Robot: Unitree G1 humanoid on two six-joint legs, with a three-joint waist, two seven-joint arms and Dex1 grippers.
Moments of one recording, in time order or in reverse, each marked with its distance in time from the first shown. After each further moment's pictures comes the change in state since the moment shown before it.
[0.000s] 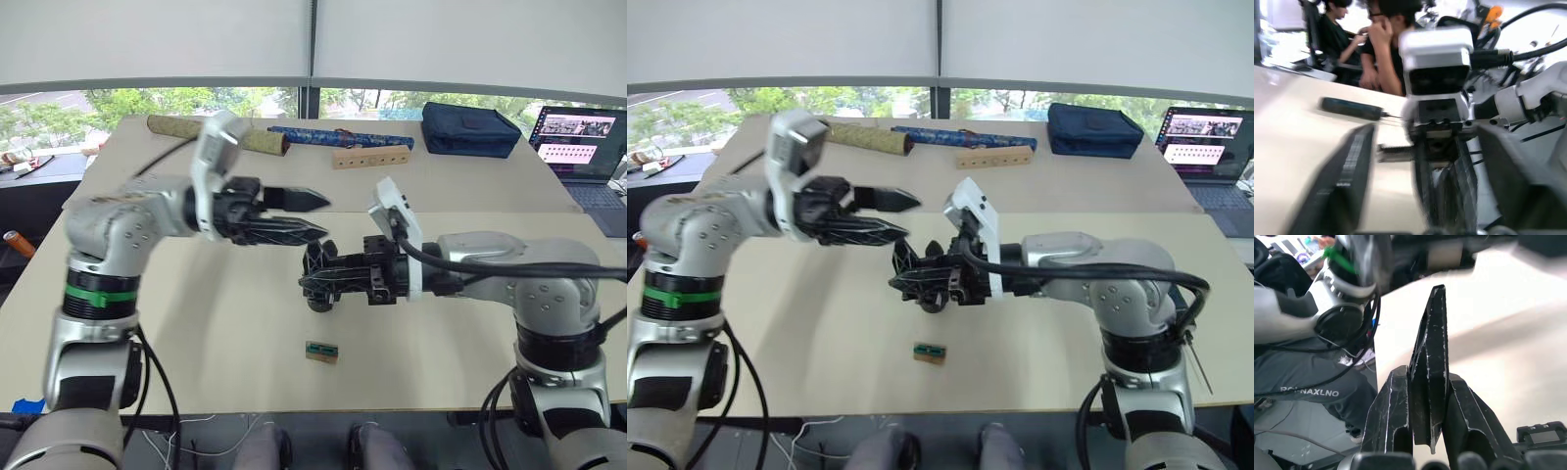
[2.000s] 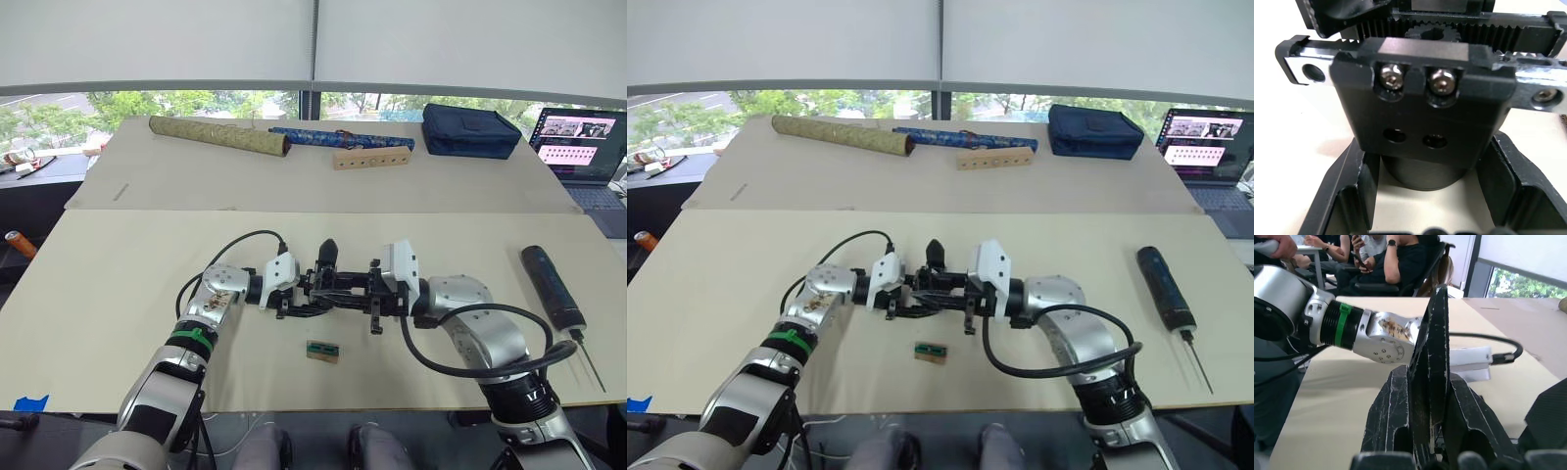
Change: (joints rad) left arm 0.195 -0.377 -0.227 0.722 0.751 -1.094 0.013; right arm 0.323 0.120 0.185 0.263 -0.672 -0.972 0.406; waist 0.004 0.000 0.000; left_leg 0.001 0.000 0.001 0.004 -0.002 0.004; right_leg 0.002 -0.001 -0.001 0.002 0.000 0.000
